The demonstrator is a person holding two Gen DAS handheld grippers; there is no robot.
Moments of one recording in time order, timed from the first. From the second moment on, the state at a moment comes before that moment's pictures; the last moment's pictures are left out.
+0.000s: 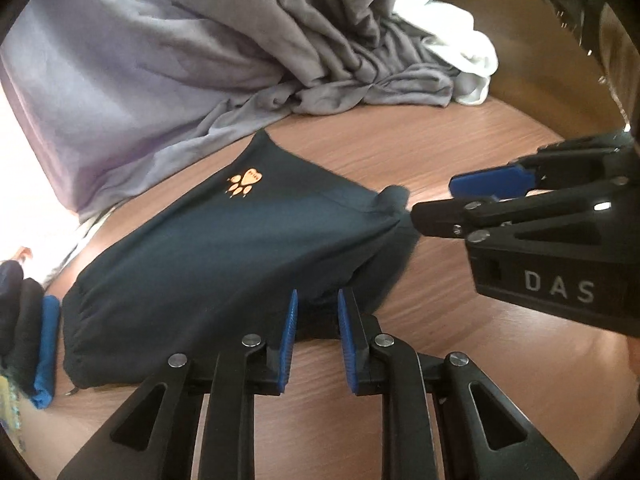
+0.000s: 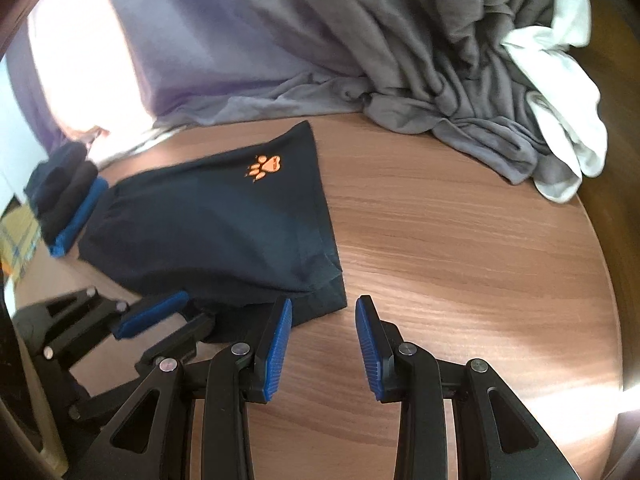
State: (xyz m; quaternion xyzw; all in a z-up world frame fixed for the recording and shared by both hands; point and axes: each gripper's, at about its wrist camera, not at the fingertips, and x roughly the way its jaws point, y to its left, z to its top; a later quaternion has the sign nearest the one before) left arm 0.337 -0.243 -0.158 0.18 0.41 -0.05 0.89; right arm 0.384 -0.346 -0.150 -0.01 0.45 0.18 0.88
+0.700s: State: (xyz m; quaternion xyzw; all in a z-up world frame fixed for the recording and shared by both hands) left arm 0.345 -0.256 -0.169 0.21 0.41 0.00 0.89; right arm 0.405 -0.342 -0.173 -0.06 0.45 0.20 0.87
